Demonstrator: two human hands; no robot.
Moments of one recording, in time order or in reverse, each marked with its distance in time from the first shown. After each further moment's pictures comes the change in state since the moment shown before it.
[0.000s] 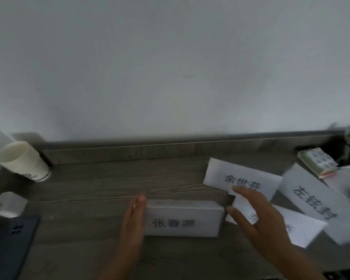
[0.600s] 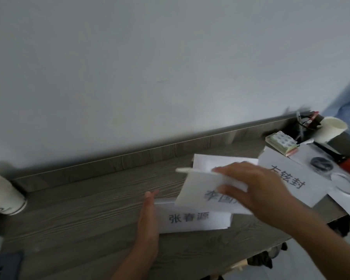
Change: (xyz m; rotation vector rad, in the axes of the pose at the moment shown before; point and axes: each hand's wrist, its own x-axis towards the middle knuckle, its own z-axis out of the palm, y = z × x) left_hand -0.001 -0.003 0.021 -0.035 -0.247 -0.161; right_hand 0.002 -0.069 -0.055 -0.256 -0.061 -0.153
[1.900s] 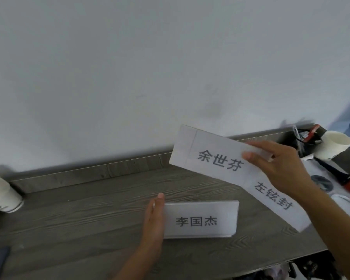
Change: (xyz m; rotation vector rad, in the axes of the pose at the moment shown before) left_hand -0.026 0.006 0.106 0.092 0.133 0.088; right_hand 0.028 0.149 -0.054 0.456 0.256 0.172
